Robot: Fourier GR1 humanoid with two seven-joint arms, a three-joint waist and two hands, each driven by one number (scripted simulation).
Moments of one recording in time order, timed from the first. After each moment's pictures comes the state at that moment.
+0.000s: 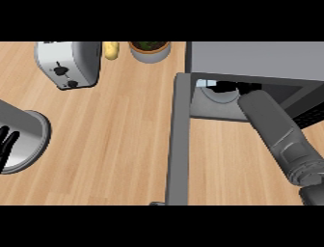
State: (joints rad) left arm 0.26 0.07 0.20 -2.20 0.20 -0.36 0.07; right arm -1.07 -0.18 -0.05 -0.09 0.29 -0.68 -0.50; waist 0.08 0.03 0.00
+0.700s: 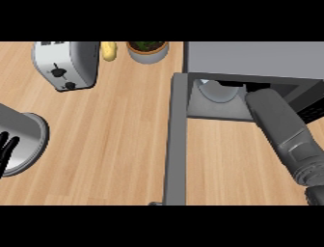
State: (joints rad) left arm 0.30 0.06 0.20 -2.21 0.19 -0.38 0.04; right arm -1.06 -0.21 -0.13 -0.12 0.24 -0.74 -0.55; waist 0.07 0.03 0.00
